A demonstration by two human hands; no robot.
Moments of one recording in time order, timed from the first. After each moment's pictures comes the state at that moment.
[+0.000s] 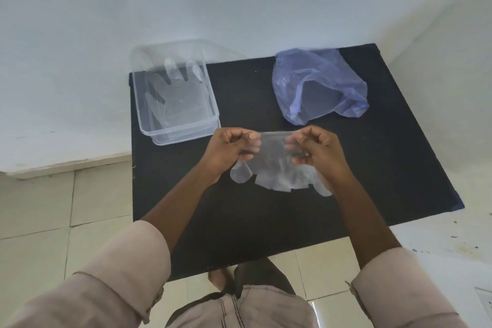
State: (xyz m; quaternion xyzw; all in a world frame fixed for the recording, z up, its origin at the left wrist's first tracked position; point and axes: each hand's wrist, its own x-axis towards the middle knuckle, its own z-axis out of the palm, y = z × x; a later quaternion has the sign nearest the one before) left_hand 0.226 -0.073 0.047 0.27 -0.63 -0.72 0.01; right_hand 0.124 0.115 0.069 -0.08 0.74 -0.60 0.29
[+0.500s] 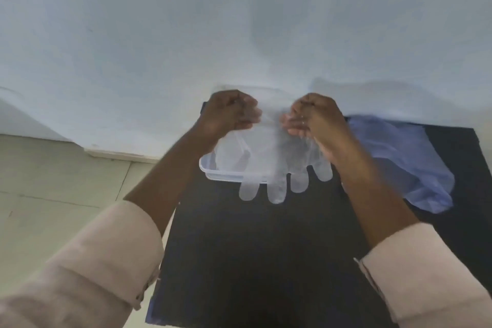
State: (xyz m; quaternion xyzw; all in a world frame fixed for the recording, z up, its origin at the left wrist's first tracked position) left_hand 0.201 -0.242 0.128 0.34 -0.62 -0.69 0.16; right_hand 0.054 -0.102 0.146 -0.20 0.71 -0.55 0.39
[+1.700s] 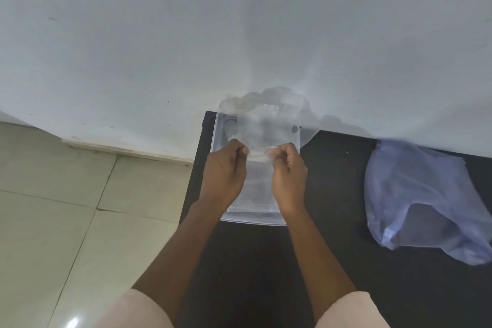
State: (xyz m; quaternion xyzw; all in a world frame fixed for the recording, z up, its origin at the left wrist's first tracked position) left_hand 0.201 -0.281 0.020 0.43 -0.80 -0.37 0.19; right_hand 0.102 -0.201 0.013 -0.18 0.80 -0.52 0.23
